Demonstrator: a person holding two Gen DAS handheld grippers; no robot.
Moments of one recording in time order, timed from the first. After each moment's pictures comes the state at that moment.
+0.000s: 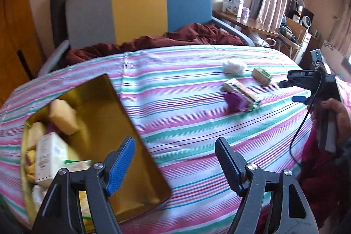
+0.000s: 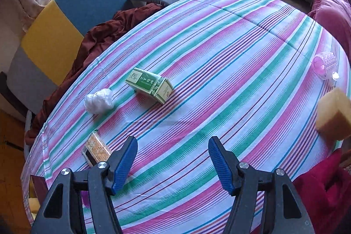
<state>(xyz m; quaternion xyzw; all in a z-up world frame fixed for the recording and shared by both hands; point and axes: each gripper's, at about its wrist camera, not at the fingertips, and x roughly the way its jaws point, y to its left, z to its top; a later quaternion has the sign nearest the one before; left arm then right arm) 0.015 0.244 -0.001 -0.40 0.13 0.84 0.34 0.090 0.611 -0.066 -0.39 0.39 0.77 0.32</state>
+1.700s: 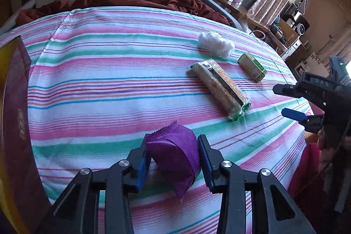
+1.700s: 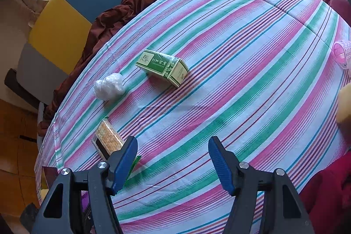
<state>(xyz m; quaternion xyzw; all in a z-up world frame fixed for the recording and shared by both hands) -0.016 0.340 -0.087 -0.49 0.05 0.77 0.39 0.083 0.613 -0.077 -0.42 0.41 0.76 0.28</state>
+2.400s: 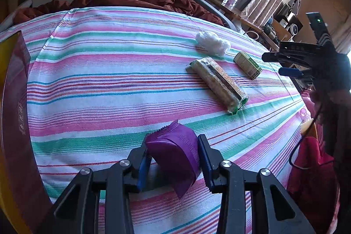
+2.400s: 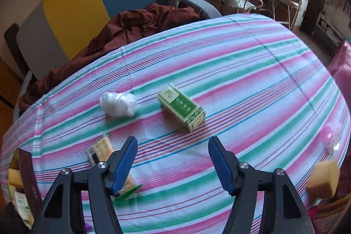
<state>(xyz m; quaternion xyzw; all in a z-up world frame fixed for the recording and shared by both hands) -0.018 0.333 -0.092 -0.49 0.04 0.77 0.41 0.016 0.621 -0.041 -0.47 0.20 0.81 0.29</state>
